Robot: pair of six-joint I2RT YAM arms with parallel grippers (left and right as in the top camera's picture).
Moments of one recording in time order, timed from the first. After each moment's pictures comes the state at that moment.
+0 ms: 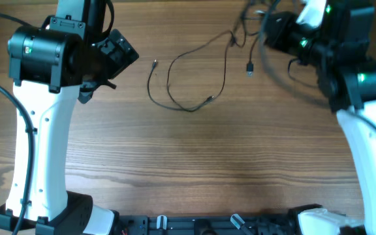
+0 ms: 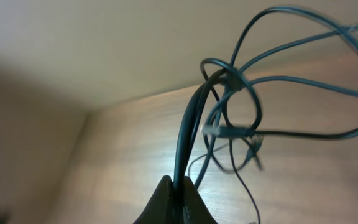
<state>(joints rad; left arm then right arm) -0.24 1.65 2.17 -1.66 -0.11 -0.90 0.21 1.39 1.58 -0.65 -0.37 0.41</state>
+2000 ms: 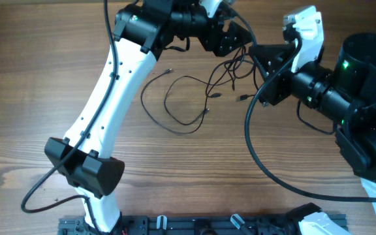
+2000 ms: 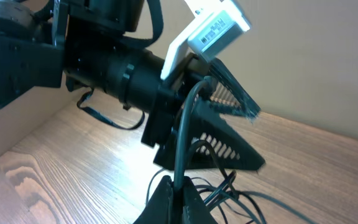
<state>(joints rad) -0.46 1.95 2.16 -0.83 0.77 0.16 0.36 1.17 1.61 -0.81 -0.31 0.08</state>
